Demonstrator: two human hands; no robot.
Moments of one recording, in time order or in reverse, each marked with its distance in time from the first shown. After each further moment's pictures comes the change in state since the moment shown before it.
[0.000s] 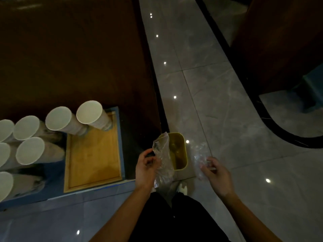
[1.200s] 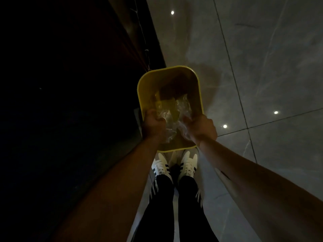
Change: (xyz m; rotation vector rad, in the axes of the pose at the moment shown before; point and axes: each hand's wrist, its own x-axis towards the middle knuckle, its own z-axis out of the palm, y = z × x) left_hand 0.339 -0.341 0.135 0.587 0.081 -0.219; right_hand 0.307 0.280 0.216 -0.514 -0.122 0.417
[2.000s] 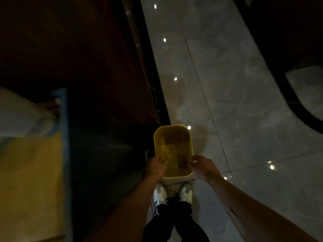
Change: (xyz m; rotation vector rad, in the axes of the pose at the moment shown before) left_hand -0.136 0.076 -0.138 0.125 -0.299 -0.020; right_hand -0.160 -0.047 -0.139 -0.063 -0.215 -0.101
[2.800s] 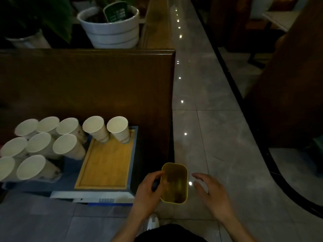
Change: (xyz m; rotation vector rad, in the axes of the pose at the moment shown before) left_hand -0.354 0.030 -0.106 -0.336 0.296 0.620; right_hand -0.322 -0.027 -0.101 -0.038 0.338 -0.726
